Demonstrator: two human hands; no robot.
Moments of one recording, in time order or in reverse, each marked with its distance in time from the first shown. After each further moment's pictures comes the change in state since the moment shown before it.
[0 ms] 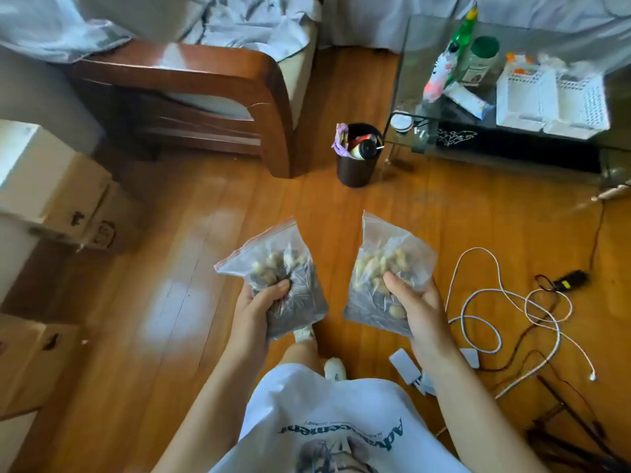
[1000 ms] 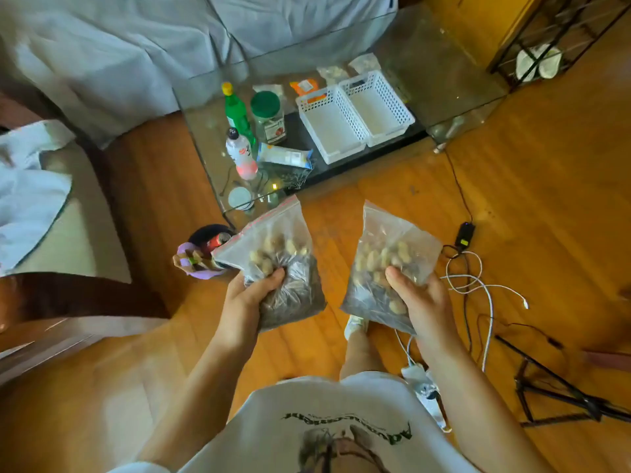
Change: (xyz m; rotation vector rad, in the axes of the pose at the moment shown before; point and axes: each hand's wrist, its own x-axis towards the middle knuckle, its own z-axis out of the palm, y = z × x) left_hand 0.338 0.080 0.388 0.340 -0.656 -0.120; right_hand 0.287 -0.169 -0.187 0.159 0.689 -0.125
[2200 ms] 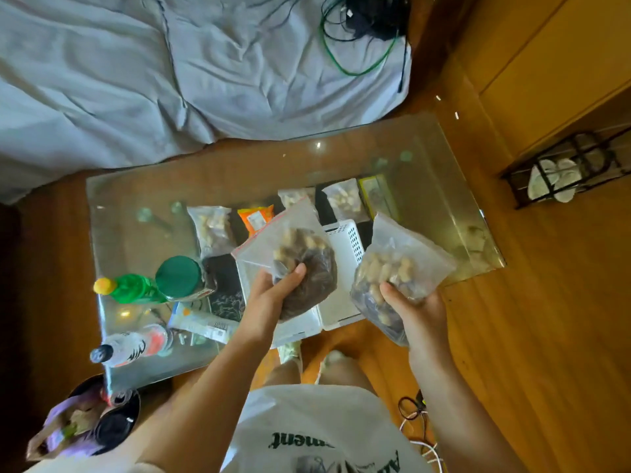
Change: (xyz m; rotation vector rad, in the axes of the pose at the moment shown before) left_hand 0.550 0.147 0.246 -0.054 0.106 -0.125; right_hand 0.597 -0.193 0.013 -0.158 0.052 0.026
